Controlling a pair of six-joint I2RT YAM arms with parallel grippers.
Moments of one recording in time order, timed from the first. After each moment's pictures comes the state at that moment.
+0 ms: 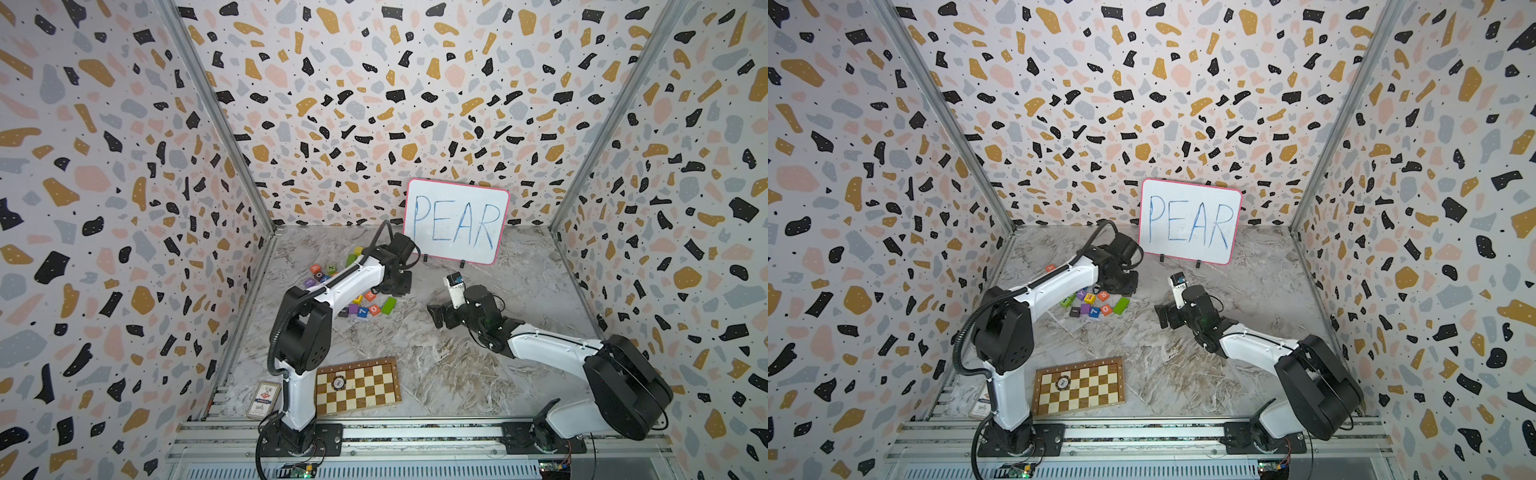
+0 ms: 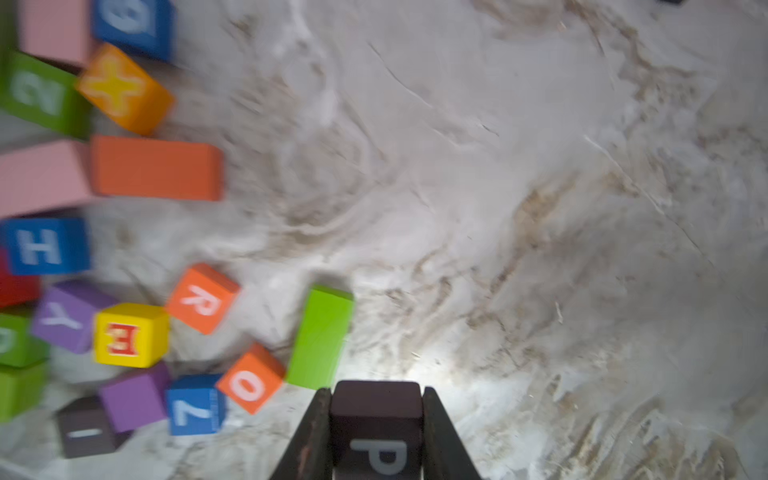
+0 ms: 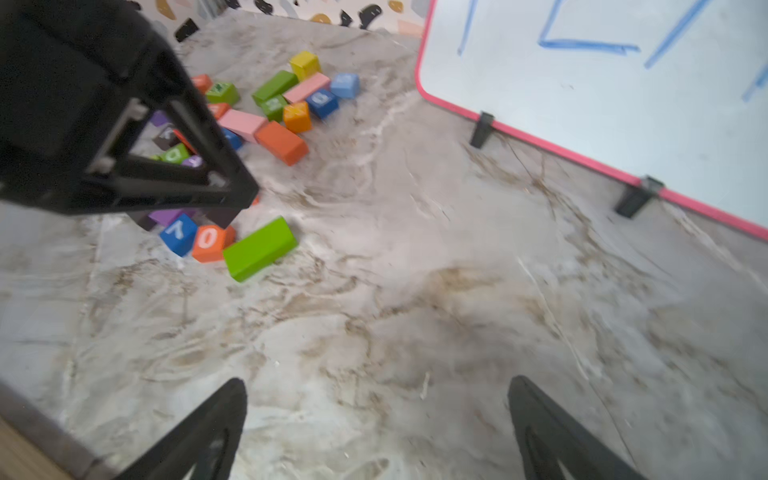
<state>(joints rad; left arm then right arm) -0.62 1.97 1.63 -0.86 -0.03 -0.45 0.63 1.41 0.61 0.24 0.03 0.18</state>
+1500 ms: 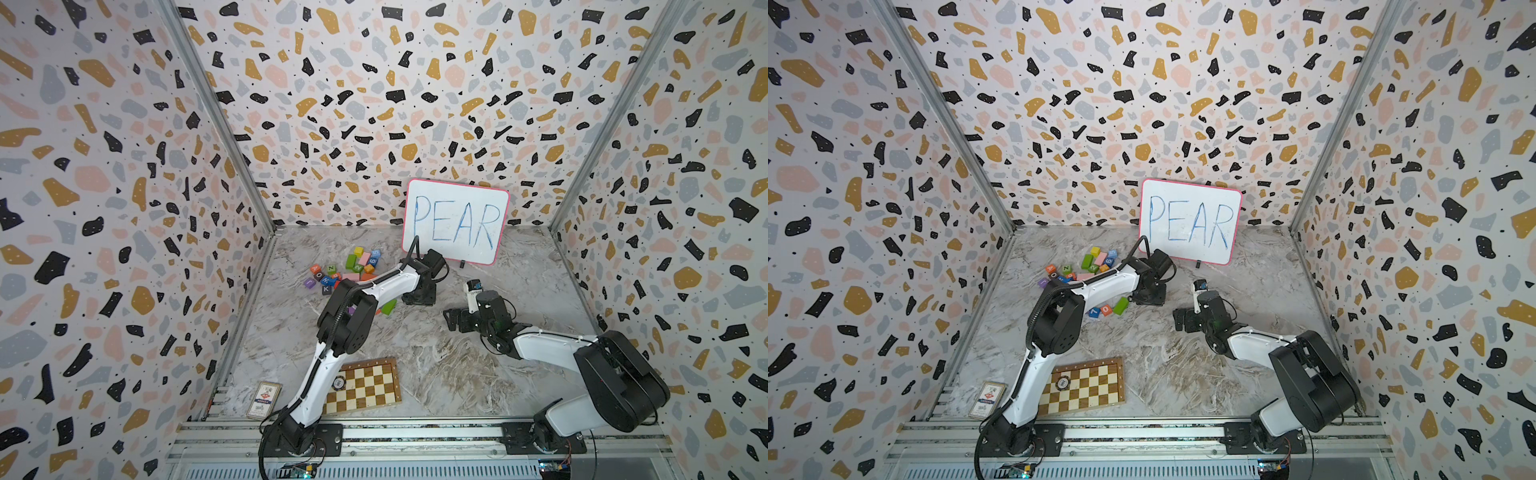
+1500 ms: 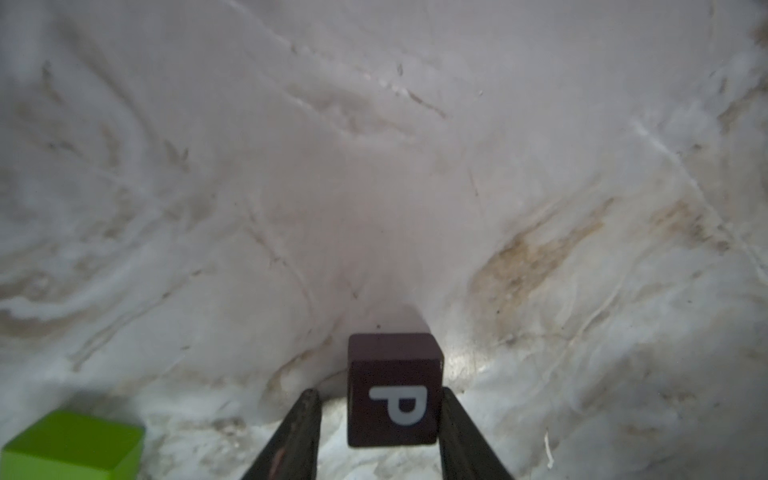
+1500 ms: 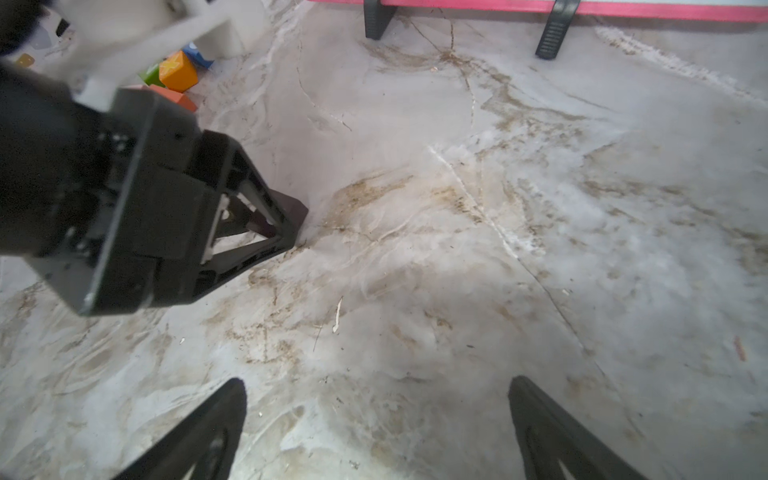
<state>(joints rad) -0.72 2.29 1.85 -0.83 -0.04 -0.56 0.52 1.48 0.55 0.25 -0.03 0.32</state>
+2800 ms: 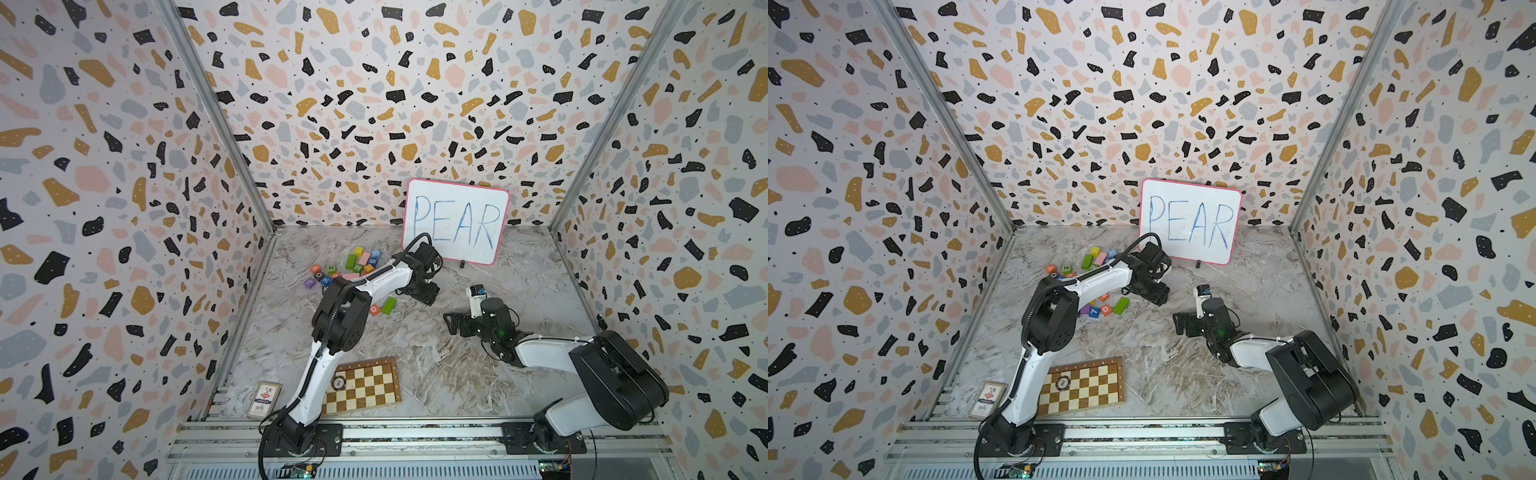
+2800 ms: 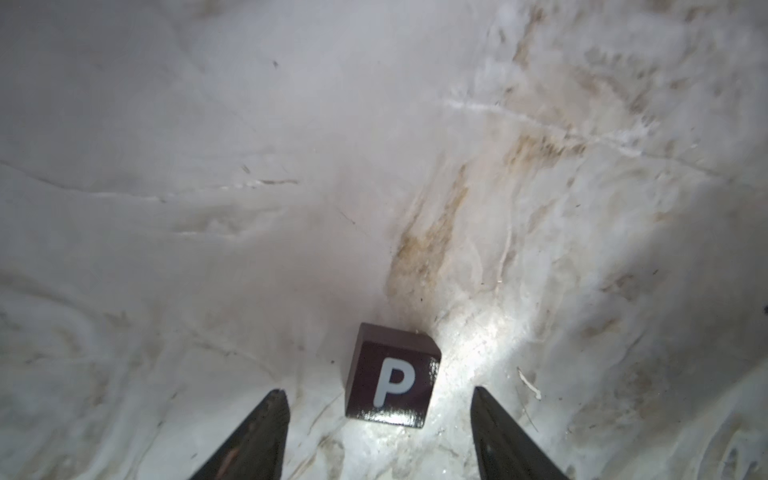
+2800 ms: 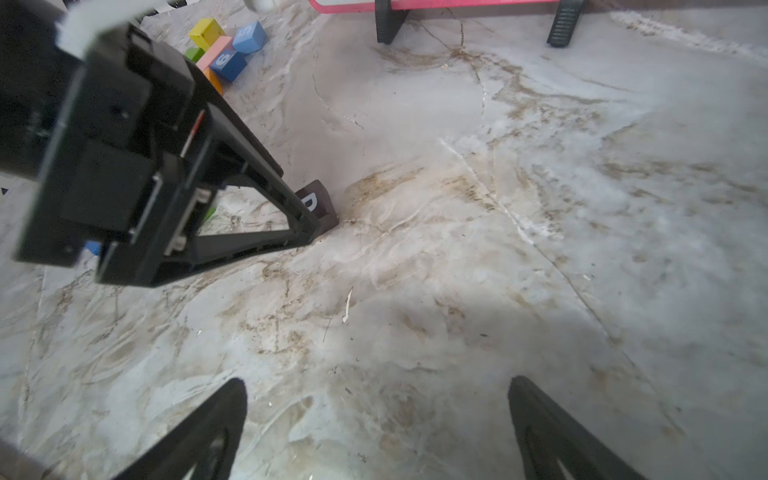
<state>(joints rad) -0.67 2.30 1.87 -0.79 0.13 -0.06 0.51 1.49 0.45 0.44 -0.08 0.36</state>
